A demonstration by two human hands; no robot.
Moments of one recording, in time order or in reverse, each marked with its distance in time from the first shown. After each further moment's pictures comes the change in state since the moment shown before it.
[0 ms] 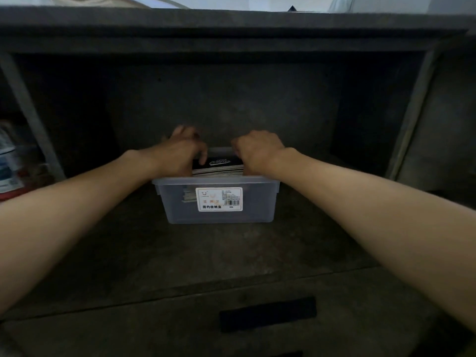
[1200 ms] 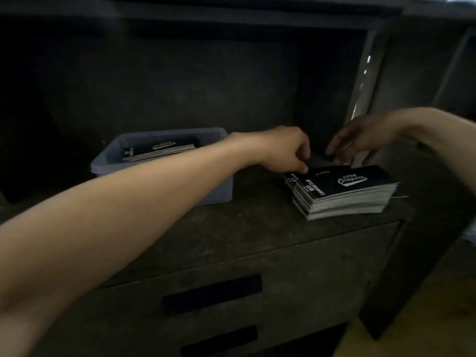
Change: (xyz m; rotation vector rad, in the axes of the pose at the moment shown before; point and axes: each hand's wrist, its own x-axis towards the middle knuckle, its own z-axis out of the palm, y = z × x) left_hand 0.067 0.250 -0.018 -0.374 -0.096 0.395; right_hand -0.147 0.237 -0.027 0.481 -0.512 0.507
